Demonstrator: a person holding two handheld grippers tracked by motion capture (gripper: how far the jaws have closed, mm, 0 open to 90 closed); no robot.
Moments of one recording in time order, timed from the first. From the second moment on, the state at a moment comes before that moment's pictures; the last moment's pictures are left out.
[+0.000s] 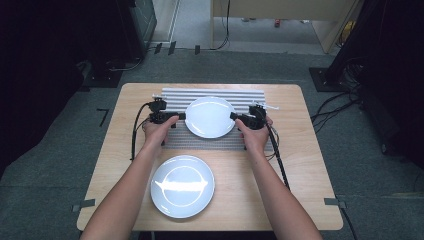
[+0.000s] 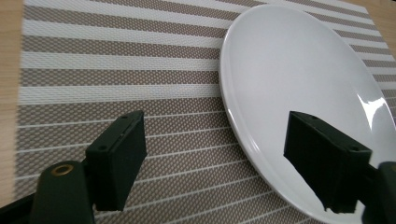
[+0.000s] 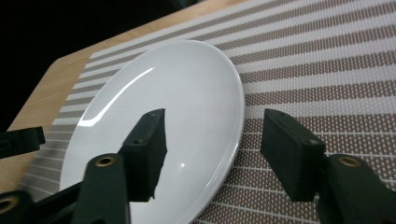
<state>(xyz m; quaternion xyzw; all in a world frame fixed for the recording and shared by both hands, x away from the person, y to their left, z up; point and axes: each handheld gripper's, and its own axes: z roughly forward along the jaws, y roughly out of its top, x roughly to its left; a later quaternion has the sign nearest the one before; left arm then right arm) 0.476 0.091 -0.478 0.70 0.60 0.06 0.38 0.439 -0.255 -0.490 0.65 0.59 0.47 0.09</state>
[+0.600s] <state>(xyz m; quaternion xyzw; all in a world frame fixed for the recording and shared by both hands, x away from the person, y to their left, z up) 0.431 0.126 -0.457 0.71 0.56 0.10 0.41 0.404 -0.281 -0.481 0.62 0.64 0.44 0.12</state>
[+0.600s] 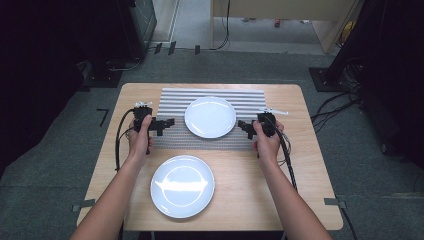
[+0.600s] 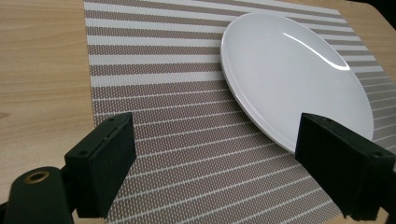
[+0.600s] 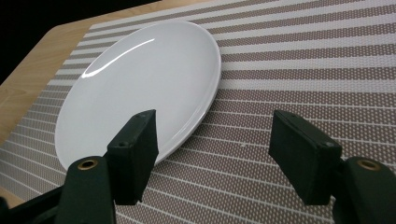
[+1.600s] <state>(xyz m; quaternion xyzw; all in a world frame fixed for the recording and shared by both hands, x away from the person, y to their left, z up) 0.356 0.152 -0.452 0.71 0.54 0.12 0.44 0.335 -0.324 -0.467 0.58 0.66 0.45 0.15</state>
